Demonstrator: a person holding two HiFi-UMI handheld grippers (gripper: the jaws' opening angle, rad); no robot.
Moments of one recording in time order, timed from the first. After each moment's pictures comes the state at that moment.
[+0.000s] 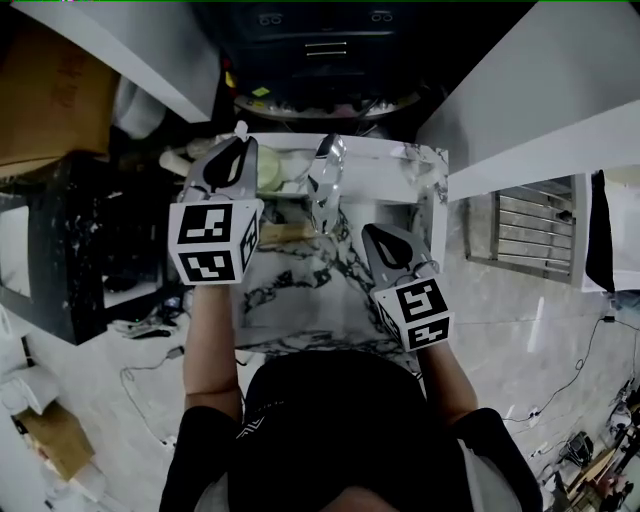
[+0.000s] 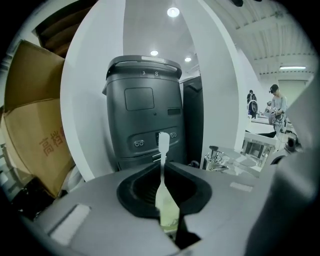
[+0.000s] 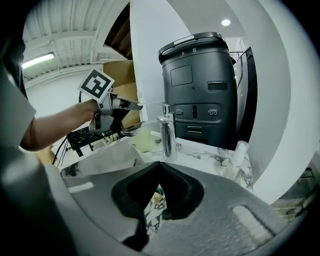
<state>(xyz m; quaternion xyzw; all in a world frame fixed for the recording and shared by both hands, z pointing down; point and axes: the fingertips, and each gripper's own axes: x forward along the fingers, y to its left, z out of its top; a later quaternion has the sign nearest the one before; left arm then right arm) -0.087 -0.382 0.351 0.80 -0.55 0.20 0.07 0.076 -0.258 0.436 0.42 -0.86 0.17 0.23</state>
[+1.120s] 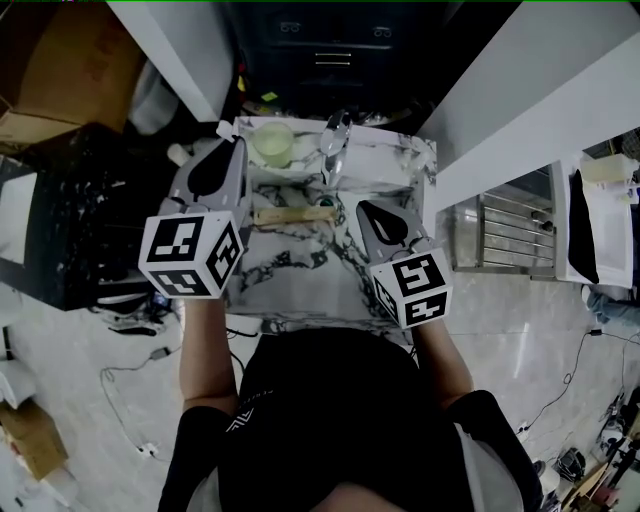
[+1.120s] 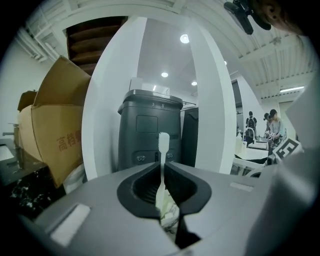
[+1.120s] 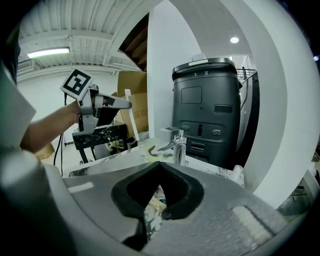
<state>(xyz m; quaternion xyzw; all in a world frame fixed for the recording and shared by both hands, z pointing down) -0.112 -0.286 0.279 0.82 -0.57 0.07 0.06 0.059 -0.228 0.385 0.42 -0.88 0.09 0.21</state>
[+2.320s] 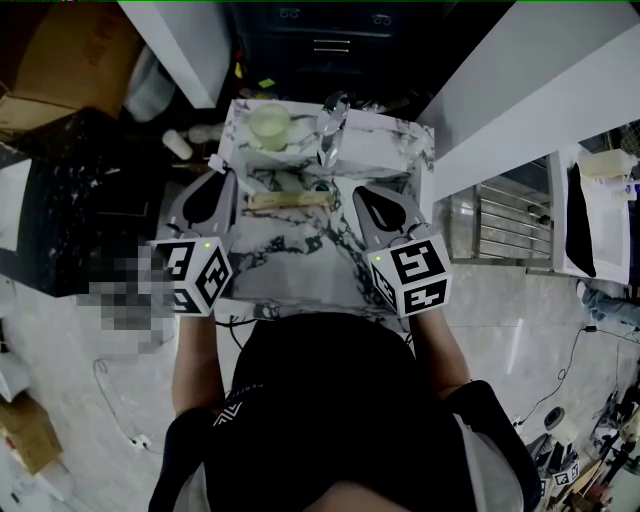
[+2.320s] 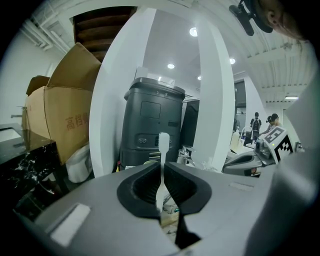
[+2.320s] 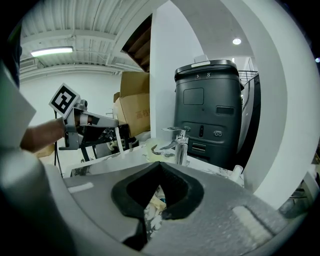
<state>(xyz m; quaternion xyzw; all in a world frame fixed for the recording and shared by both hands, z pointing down) -0.126 -0.232 0.338 0.81 -0.57 0.09 0.13 0.059 -0.220 0.385 0.41 -0.88 0.08 0.21</state>
